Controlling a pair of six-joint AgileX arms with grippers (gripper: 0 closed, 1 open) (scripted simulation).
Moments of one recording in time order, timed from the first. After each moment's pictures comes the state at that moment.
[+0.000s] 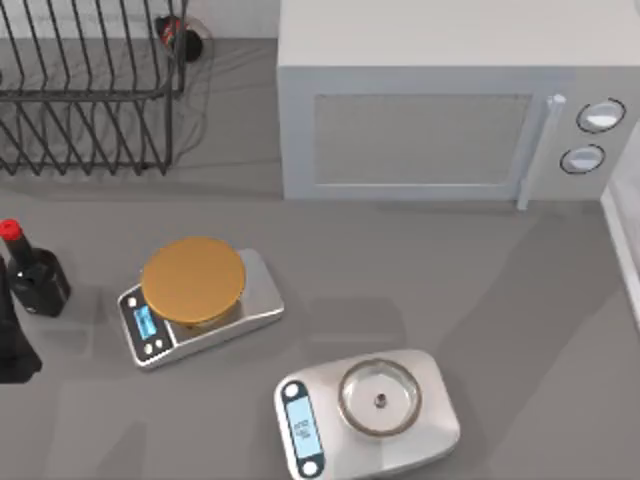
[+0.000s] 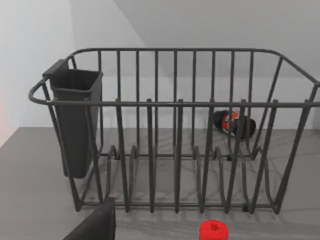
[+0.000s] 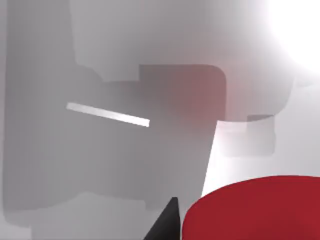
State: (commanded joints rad) left arm 0.00 0.00 0.00 0.00 0.00 0.00; right arm -0.27 2.30 1.63 -0.85 -0.01 -0.24
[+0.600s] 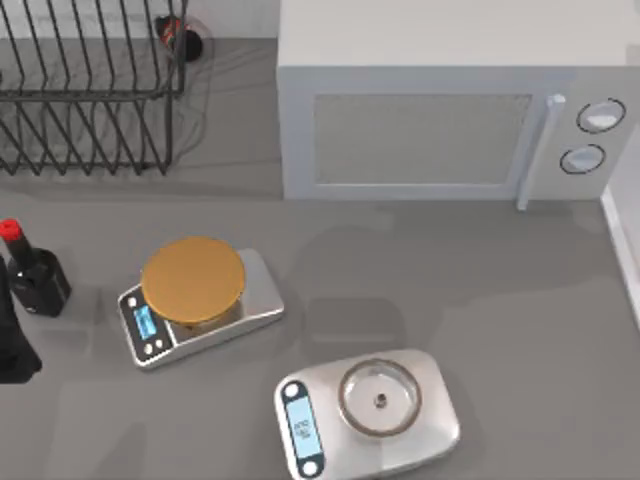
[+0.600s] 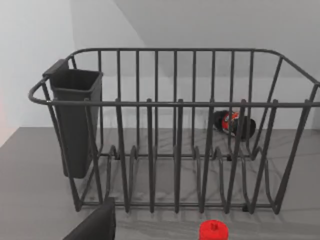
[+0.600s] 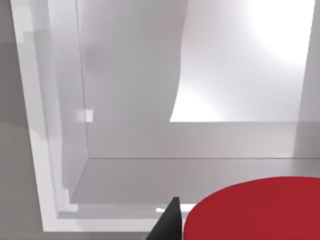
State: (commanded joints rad) left arm 0.00 0.00 0.00 0.00 0.00 0.00; right arm -0.27 2.13 2.08 -1.48 -0.01 -0.24
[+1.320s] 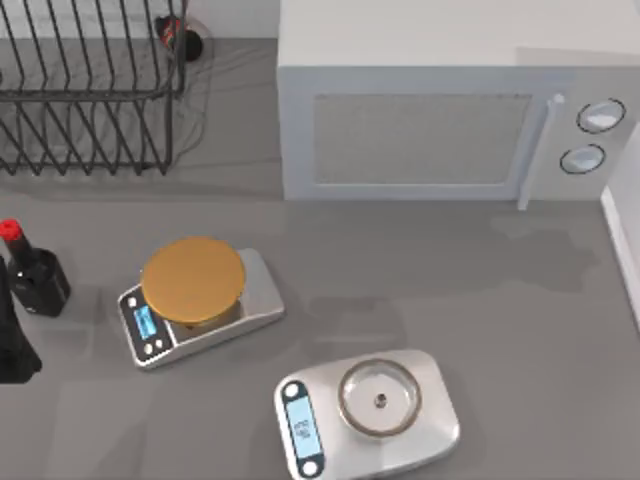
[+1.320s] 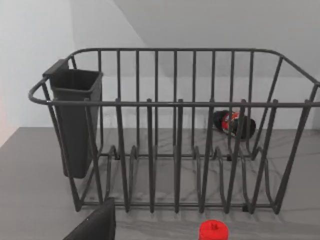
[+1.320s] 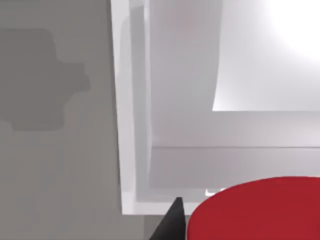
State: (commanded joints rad) left arm 0.00 0.00 0.00 0.00 0.00 0.00; right arm -0.12 2.07 2.05 -1.51 -0.02 -0.10
